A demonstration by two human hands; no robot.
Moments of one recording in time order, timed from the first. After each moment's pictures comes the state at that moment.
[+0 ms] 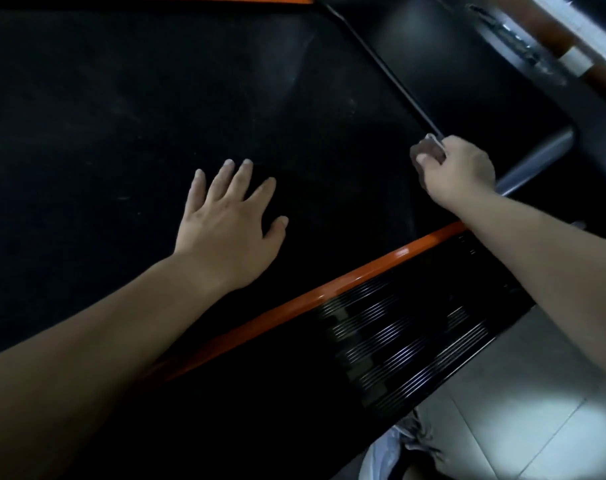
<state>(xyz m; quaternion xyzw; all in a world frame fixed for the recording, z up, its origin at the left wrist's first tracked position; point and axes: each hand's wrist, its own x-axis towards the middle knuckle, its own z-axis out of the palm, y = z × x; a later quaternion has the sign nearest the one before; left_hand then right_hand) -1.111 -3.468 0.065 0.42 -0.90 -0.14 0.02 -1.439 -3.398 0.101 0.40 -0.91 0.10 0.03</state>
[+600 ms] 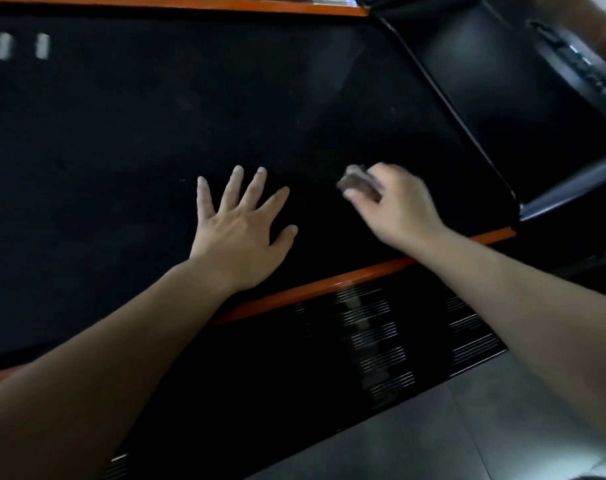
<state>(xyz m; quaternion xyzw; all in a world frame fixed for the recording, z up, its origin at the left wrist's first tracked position) -1.079 -3.446 0.061 0.47 -0.87 -0.15 0.00 -1.324 -3.405 0.085 0.61 -0.77 0.17 -0.05</state>
